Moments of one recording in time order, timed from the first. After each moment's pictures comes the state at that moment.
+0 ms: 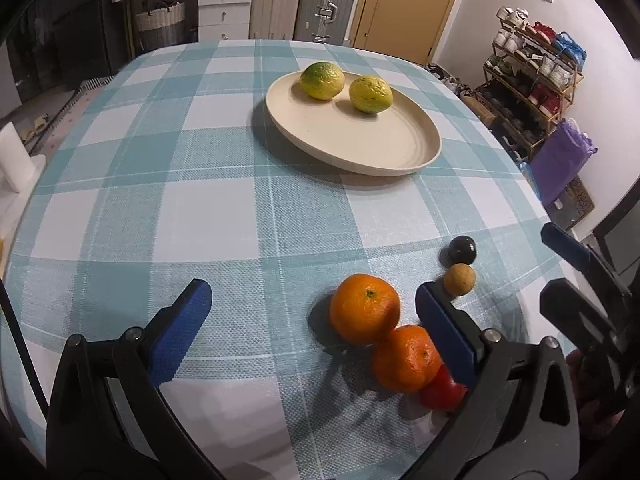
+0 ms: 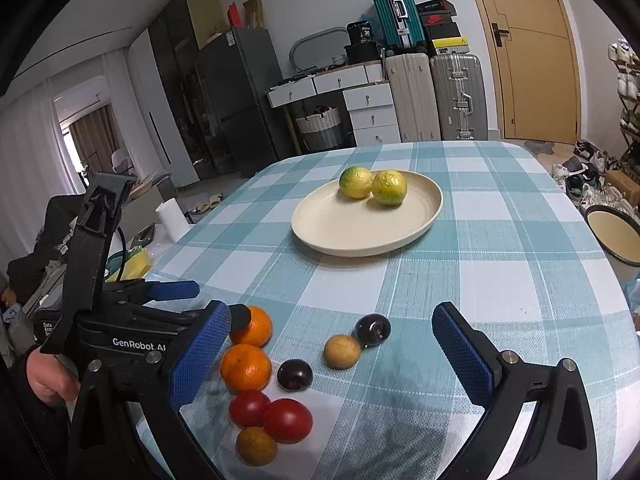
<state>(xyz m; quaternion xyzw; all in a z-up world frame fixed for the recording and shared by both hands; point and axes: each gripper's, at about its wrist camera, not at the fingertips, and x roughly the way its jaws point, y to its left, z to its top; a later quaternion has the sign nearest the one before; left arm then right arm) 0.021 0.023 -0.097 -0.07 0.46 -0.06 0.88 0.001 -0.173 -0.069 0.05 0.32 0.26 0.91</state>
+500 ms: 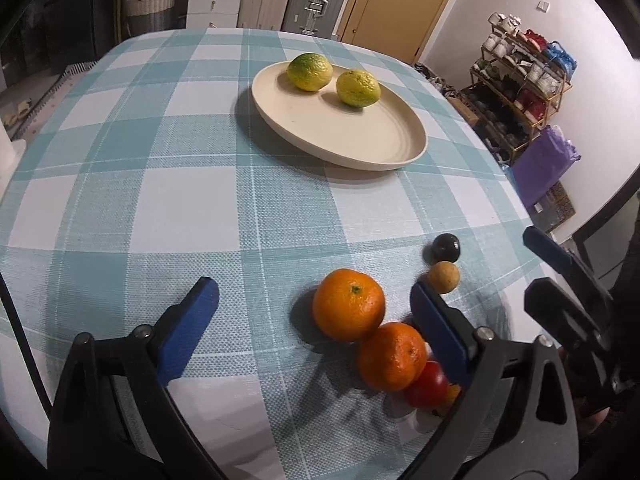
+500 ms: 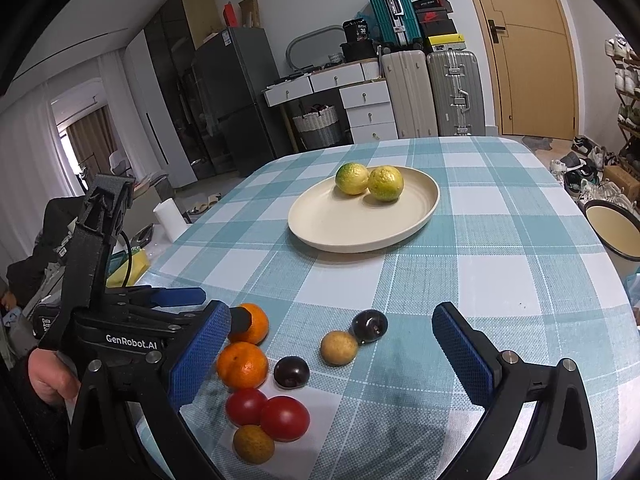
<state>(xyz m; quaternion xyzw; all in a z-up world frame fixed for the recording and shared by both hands) 0.025 0.026 -0.105 -0.11 0.47 -0.09 0.87 0.002 -0.175 -0.072 0.06 0.33 0.26 0.91</state>
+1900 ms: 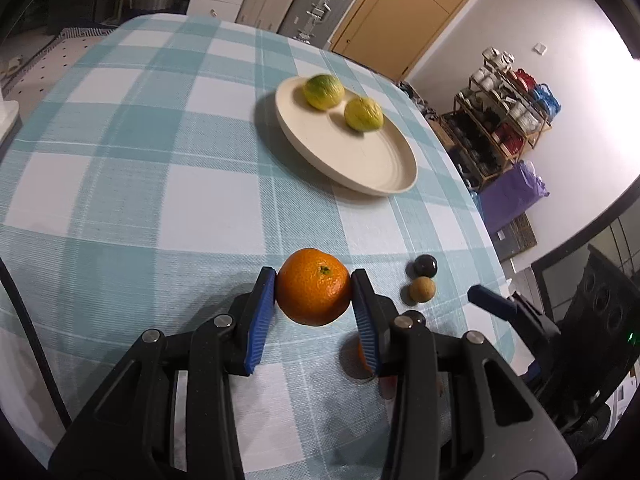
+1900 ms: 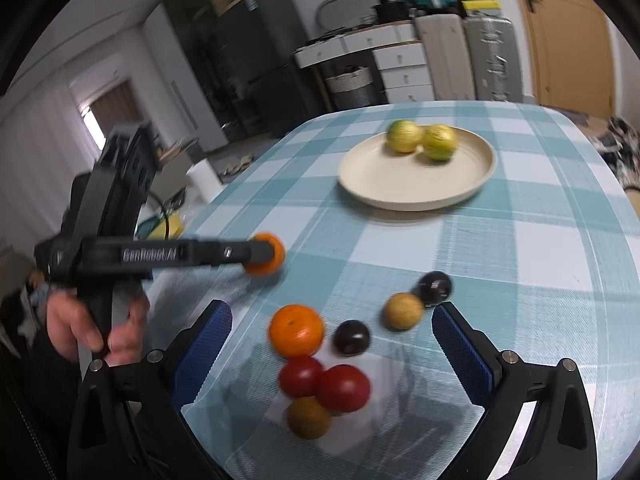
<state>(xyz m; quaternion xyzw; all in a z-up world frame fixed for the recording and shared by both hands) 0.017 0.082 -0.091 -0.20 0.46 -0.13 0.86 -0.004 -0.142 -0.076 0.04 0.39 0.33 0.86</state>
